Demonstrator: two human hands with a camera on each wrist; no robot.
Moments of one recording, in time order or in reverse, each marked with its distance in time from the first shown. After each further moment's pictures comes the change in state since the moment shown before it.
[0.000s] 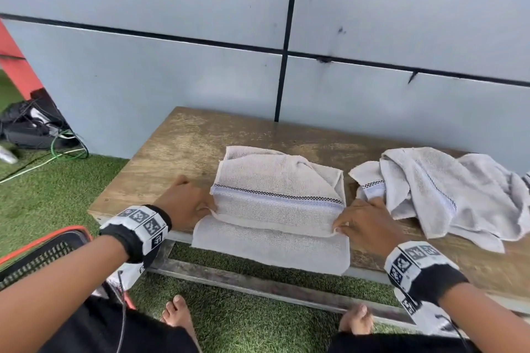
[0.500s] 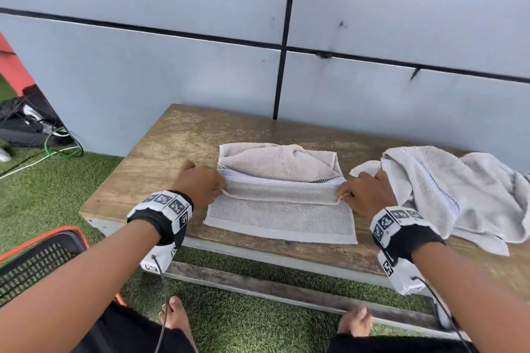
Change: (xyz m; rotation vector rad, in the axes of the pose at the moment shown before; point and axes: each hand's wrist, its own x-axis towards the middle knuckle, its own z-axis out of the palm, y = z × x) left_hand 0.047 0.014 -0.007 0.015 0.065 -0.160; right_hand 0.055 0.018 -0.016 -0.133 -0.029 0.219
